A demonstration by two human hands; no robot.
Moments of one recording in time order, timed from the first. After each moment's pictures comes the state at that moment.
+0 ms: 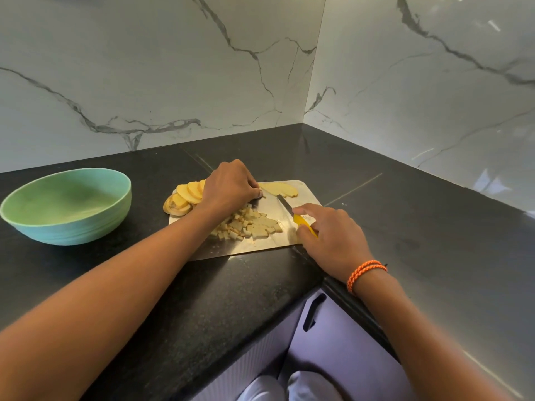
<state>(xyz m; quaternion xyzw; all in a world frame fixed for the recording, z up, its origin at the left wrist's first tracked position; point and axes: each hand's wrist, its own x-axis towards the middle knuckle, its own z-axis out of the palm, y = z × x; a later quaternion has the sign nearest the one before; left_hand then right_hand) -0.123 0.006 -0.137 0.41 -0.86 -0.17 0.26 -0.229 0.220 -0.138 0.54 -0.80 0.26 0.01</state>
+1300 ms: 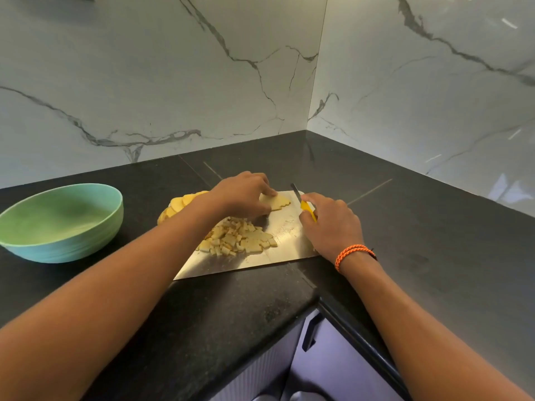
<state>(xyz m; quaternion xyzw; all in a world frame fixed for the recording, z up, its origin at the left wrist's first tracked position) -0.145 -0.006 -0.115 0.25 -0.96 -0.06 0.07 -0.268 0.174 -0.136 0.49 -0.83 0.28 0.06</state>
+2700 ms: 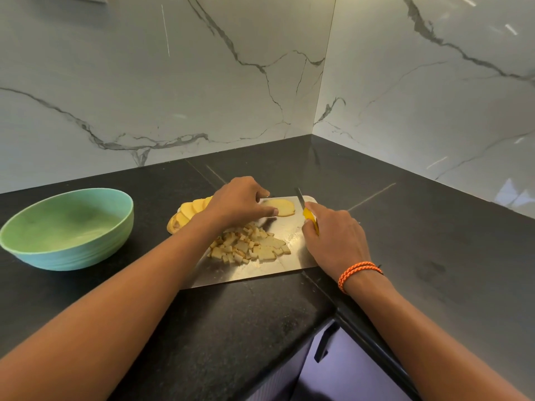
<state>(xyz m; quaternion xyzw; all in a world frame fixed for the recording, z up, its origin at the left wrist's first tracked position) -0.127 -0.015 -0.128 0.33 -0.91 -0.14 0.18 -0.240 0.177 -0.131 0.51 -0.82 0.24 0.09</state>
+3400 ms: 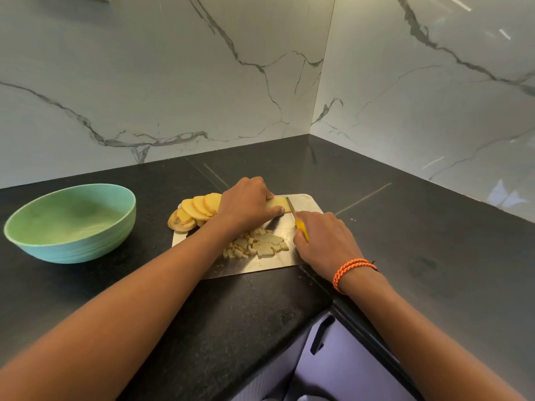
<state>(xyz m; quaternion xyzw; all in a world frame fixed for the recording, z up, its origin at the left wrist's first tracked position) -0.141 0.002 -0.141 0.37 -0.90 -0.08 0.21 -0.225 0.186 -0.127 0.55 -0.81 0.19 0.05</state>
